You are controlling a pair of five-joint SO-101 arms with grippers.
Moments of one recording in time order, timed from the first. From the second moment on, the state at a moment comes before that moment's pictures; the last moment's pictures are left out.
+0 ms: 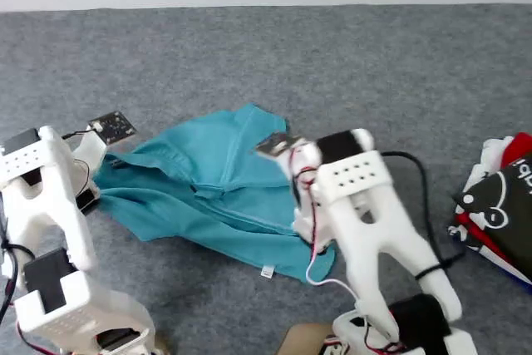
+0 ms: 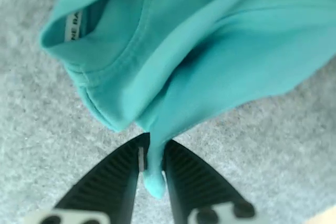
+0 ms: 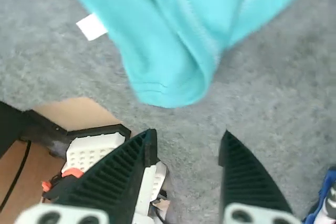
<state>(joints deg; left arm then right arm) -31.2 5.7 18.6 80.0 -67.3 -25.5 -14.2 24.3 100.3 23.0</state>
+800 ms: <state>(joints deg) -31.2 5.7 18.6 76.6 -65.1 -48.4 -2.5 32.3 87.7 25.2</state>
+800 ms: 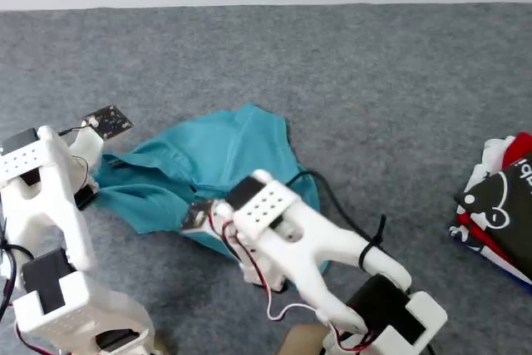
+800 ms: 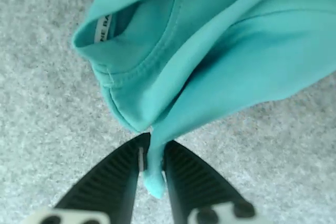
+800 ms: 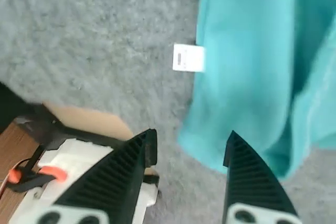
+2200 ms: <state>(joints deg) -30.9 5.7 4.2 90.5 -59.7 -28.2 -9.3 24.3 83.9 33.1</state>
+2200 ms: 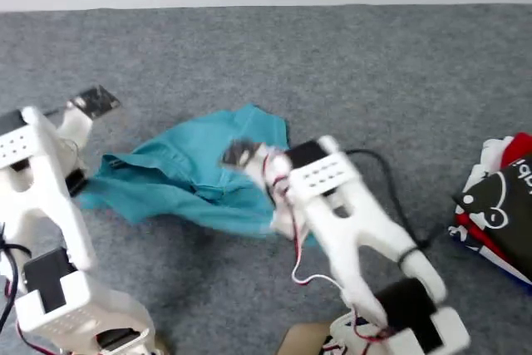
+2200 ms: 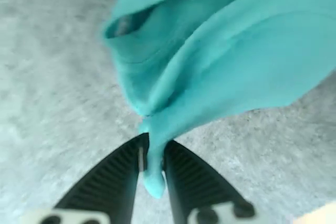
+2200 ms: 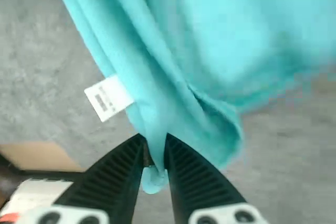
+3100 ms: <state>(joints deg) -12.0 -28.7 -21.6 87.3 -24.0 -4.0 -17.6 -38.4 87.1 37.7</state>
